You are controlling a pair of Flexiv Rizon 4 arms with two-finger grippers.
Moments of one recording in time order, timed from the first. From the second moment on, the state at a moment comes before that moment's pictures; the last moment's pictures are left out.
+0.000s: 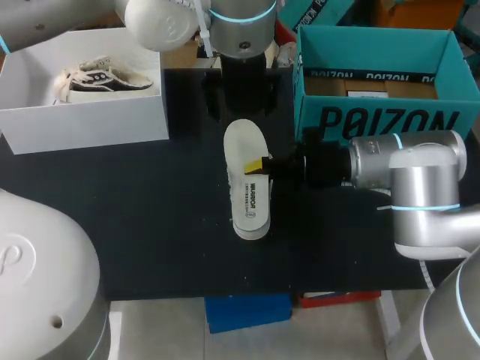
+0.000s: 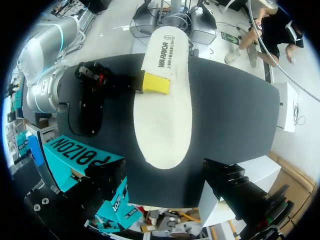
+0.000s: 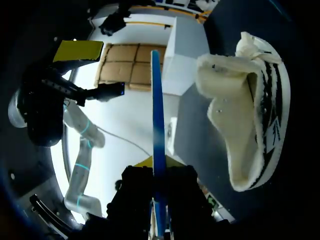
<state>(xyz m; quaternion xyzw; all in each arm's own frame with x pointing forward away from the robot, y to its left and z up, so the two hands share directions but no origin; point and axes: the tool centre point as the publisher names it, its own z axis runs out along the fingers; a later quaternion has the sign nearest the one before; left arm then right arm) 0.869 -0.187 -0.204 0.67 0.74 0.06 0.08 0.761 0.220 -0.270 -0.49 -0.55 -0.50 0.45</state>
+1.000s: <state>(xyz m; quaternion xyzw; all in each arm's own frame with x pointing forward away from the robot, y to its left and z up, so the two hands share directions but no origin) 0.746 -0.181 -0.202 0.67 0.74 0.06 0.06 0.761 0.220 -0.270 -0.49 -0.55 -0.50 0.45</state>
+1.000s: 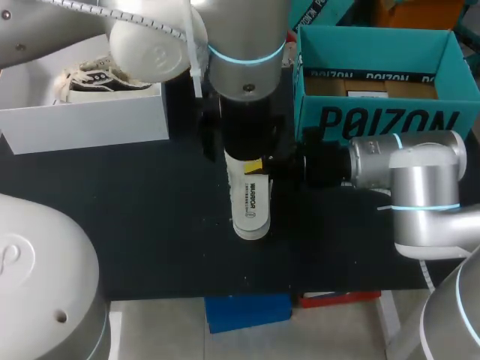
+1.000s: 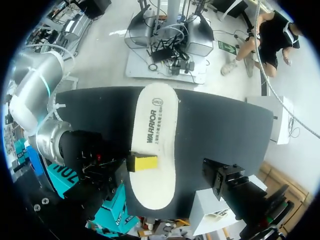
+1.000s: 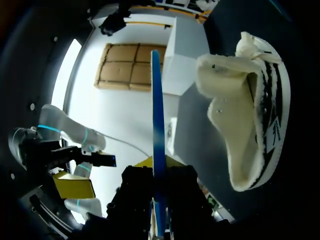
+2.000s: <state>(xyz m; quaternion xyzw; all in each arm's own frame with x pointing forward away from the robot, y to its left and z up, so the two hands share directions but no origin) 0.685 -0.149 -0.205 0.71 0.69 -0.04 0.15 0.761 0.220 -0.270 -0.49 -0.55 -0.50 0.45</state>
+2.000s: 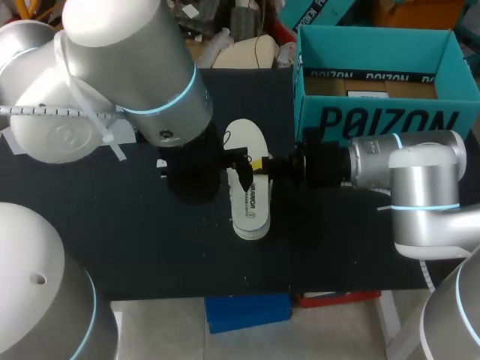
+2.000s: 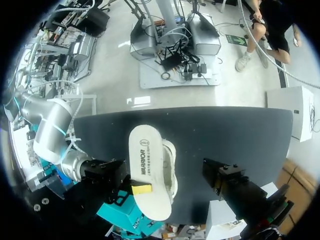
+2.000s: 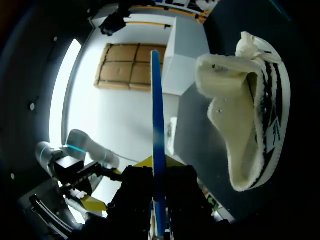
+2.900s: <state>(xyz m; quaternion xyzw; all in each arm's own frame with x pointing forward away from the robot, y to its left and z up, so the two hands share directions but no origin) 0.693 -0.117 -0.228 0.68 0.69 -0.07 0.23 0.761 0.220 -0.270 -0.49 -0.55 -0.50 0.45</state>
